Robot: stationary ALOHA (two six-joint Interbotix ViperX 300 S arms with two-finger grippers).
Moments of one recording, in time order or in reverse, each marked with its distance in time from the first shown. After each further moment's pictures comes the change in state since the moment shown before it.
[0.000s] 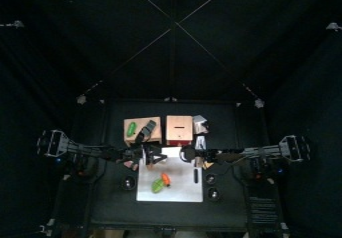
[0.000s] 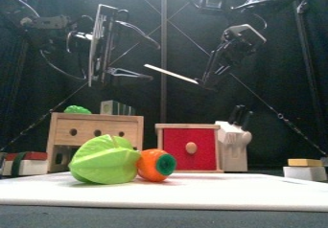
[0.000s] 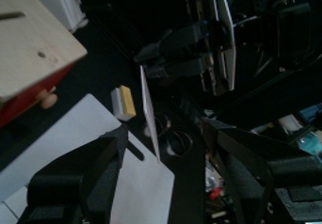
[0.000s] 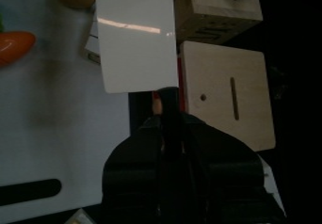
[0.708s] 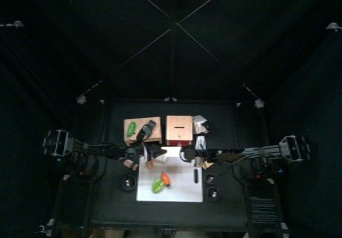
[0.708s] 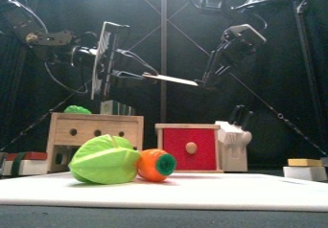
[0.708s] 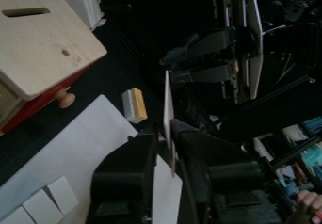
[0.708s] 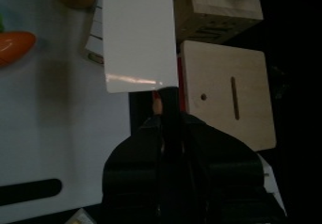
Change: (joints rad) left arm 0.061 0.066 0.011 0.066 -0.064 -0.091; right arm 0.000 -0.002 0.002 0.006 0.000 0.000
